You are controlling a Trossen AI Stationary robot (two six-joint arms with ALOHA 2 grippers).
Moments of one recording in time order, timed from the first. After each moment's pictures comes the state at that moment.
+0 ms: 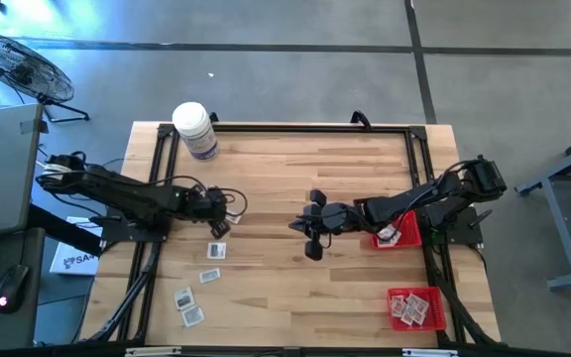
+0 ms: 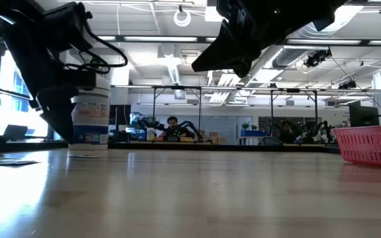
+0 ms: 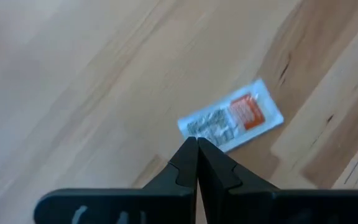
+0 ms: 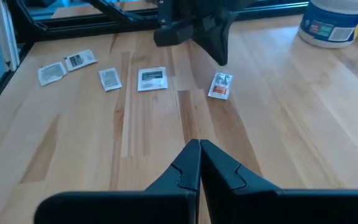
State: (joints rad) left arm -0.09 1.16 0.49 -0.49 -0.35 -0.69; right arm 0.18 1.60 0.89 0.23 0.21 0.21
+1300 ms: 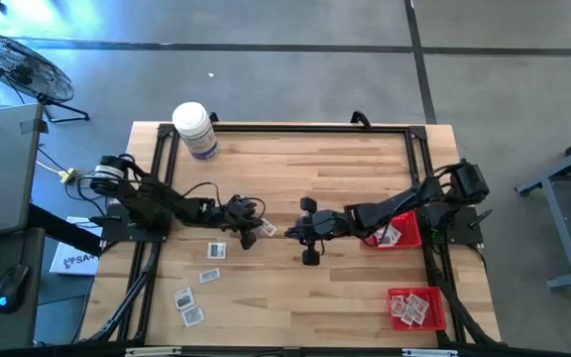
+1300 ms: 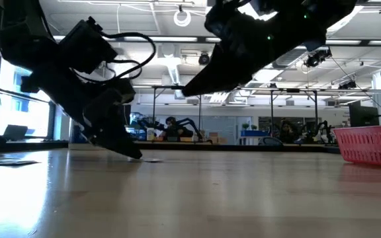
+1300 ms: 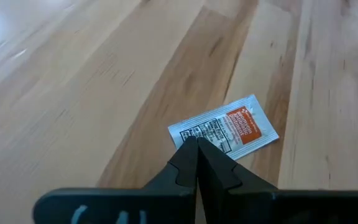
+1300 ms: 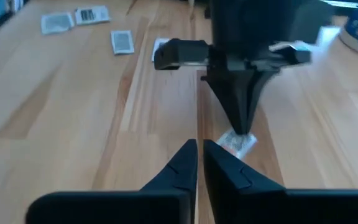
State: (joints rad) left arm -0.09 1.66 0.43 0.54 -0.20 -0.48; right arm 0.18 1.75 0.90 0.33 0.14 0.03
